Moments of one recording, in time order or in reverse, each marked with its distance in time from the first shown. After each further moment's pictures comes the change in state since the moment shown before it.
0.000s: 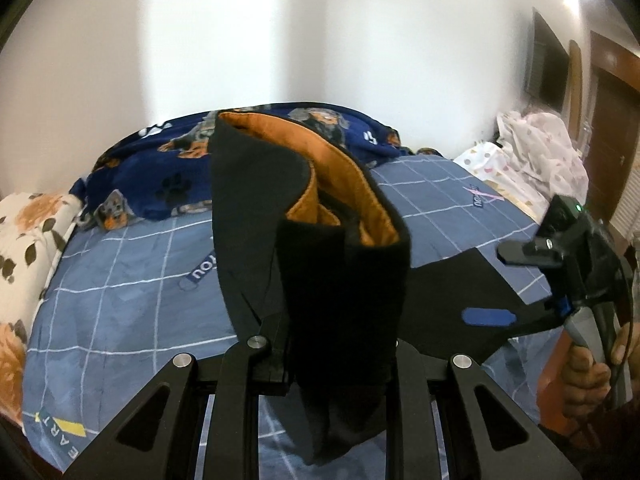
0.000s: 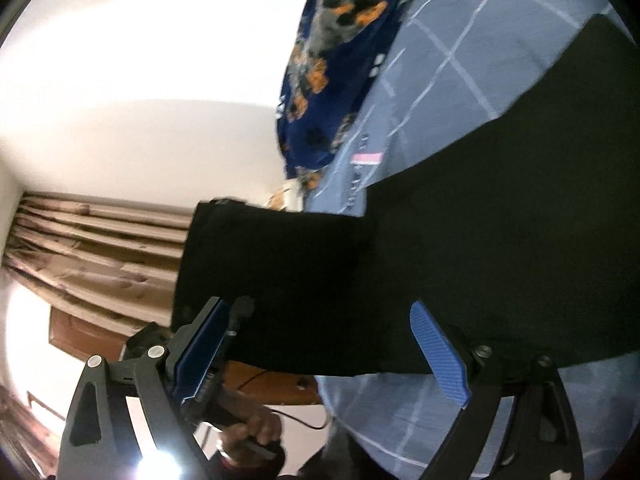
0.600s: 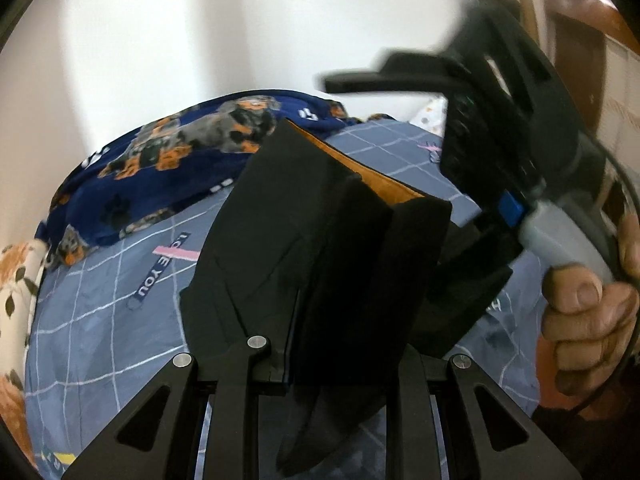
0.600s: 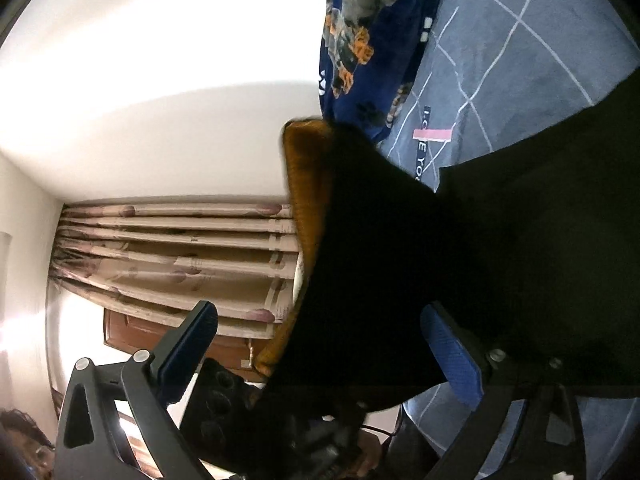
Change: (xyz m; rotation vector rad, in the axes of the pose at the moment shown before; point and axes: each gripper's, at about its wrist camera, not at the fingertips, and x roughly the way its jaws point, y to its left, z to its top) left arm 0.033 -0.080 -0.012 0.206 0.053 -0.058; right arm 0.030 0.024 0.024 0.070 0.103 0.187
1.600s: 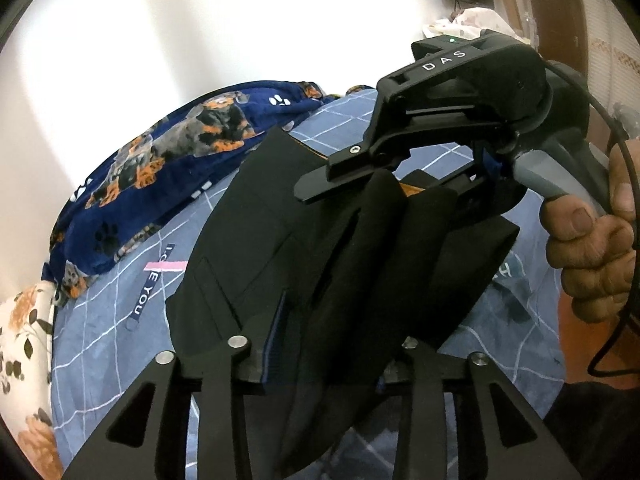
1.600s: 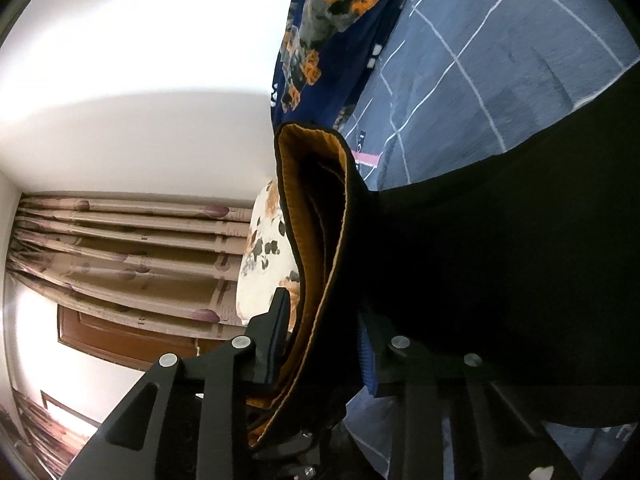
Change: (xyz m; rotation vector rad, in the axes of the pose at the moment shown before) left arm 0.024 -0.039 -0.005 0.158 0.063 0.056; right arm -0.043 -0.026 0.015 -0.034 -0.020 -0.208
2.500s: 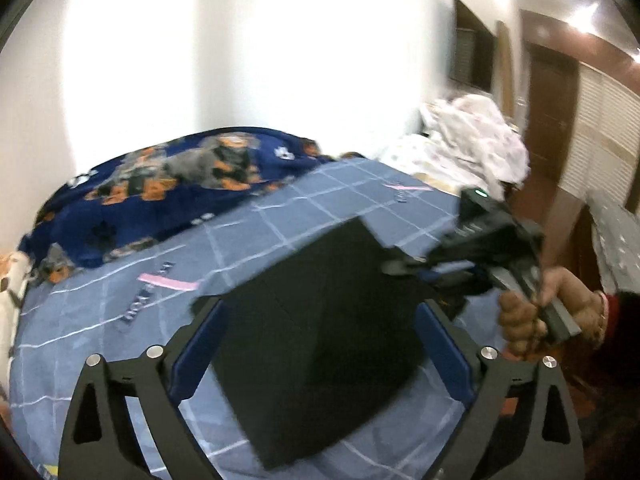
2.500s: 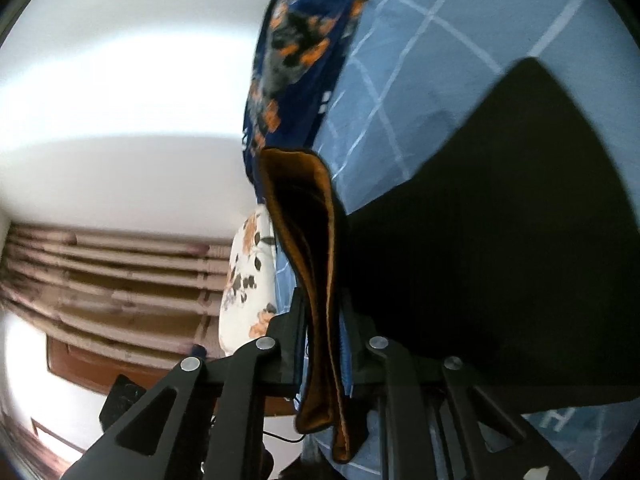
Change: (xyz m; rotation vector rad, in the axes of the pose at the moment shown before) left arm -0.071 0.067 0.002 -0.209 -0.186 -0.151; right arm -0.059 -0.045 -0.013 0.072 -0.156 -0.060
